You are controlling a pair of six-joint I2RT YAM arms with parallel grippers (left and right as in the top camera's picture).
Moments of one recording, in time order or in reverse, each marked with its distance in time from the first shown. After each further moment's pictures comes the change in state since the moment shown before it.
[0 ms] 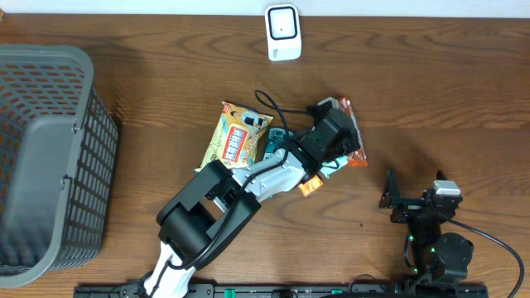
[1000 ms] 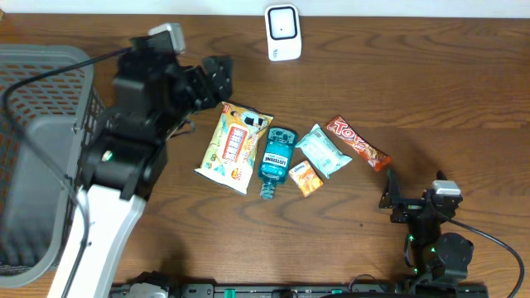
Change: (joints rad) left arm 0.595 -0.877 0.012 -0.657 0.077 0.634; right arm 0.000 0.000 0.000 0.000 0.000 0.000
